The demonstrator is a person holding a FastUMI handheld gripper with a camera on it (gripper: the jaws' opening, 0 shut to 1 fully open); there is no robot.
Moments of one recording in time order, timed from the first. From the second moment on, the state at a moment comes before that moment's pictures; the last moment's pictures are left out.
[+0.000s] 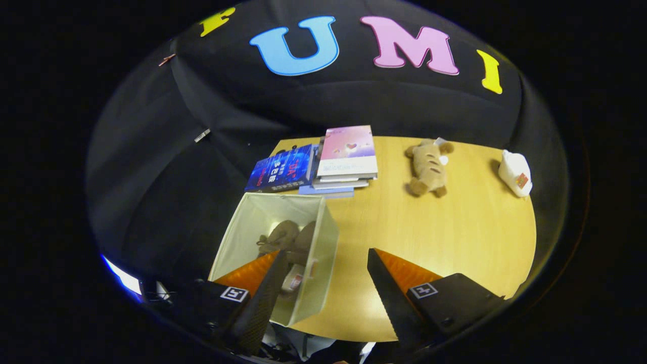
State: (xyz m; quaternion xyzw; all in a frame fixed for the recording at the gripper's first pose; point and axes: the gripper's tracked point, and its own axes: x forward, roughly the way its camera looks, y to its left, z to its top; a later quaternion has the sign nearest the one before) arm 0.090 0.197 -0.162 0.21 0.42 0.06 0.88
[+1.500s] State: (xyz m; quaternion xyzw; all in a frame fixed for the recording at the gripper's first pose) arm -0.002 -0.020 -0.035 0.05 0.09 0.01 0.99
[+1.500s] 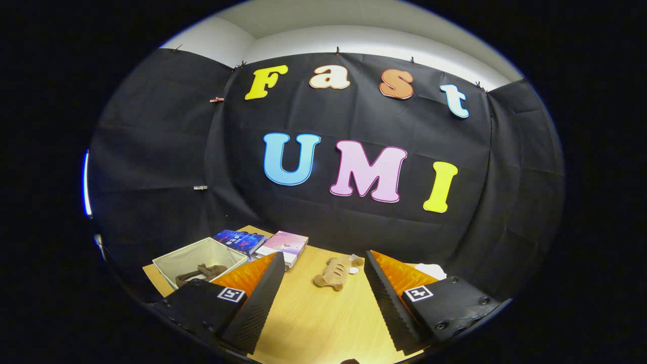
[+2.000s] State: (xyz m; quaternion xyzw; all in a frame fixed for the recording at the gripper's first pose) arm -0.014 -0.010 -0.037 0.05 0.09 0.04 0.99
